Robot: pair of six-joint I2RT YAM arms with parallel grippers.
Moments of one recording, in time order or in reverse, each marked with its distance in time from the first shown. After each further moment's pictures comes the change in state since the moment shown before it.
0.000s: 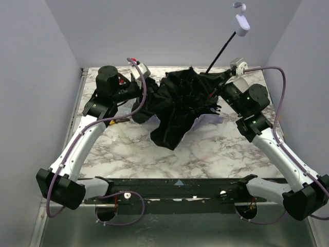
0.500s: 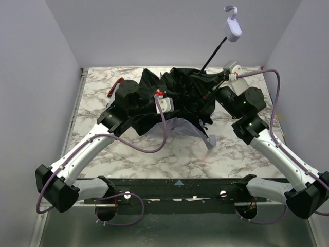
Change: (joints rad) left arm -0.221 -0.094 -0.158 0.130 -0.094 0.453; right arm 0.114 0.001 0.016 0.074 0.095 -0.103
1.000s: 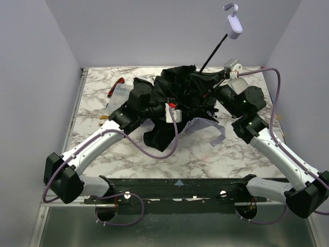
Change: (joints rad) left arm -0.055 0.116 -0.032 0.024 -0.039 0.260; right arm 0.000 0.004 0.006 -0.001 -0.002 0.000
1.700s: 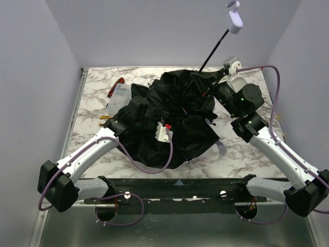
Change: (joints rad) left arm -0.023 -0.076 -0.130 -0.378 -0.046 0.316; right arm 0.002 0.027 0.038 -0.061 0.079 0.062
